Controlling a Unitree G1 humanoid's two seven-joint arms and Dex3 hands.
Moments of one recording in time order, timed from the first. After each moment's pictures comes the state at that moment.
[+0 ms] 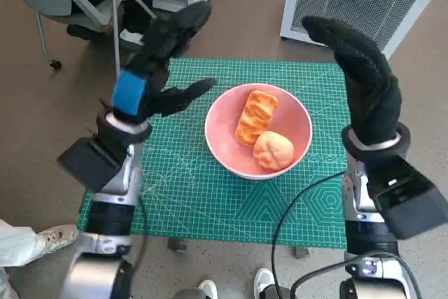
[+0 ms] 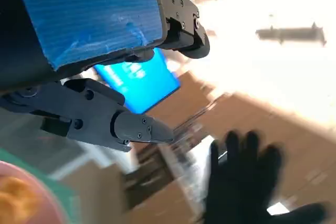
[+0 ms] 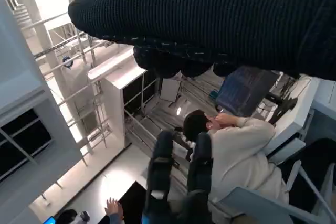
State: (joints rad) left arm -0.67 0.18 0.08 0.40 -0.20 -0.60 -0.35; right arm -0.71 -0.18 -0.08 0.38 0.17 -0.76 0.31
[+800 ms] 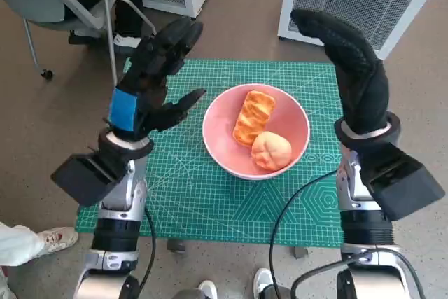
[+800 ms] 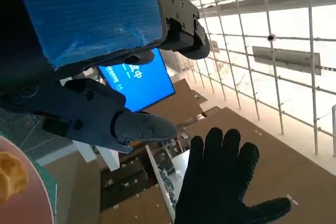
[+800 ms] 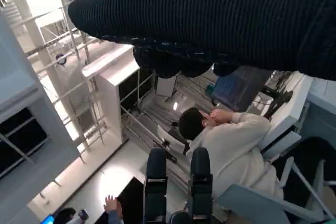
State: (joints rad) left arm -0.57 0.15 0.09 0.30 -0.20 -0.56 -0.34; right arm -0.76 -0.17 -0.07 0.48 0.16 -0.79 0.33
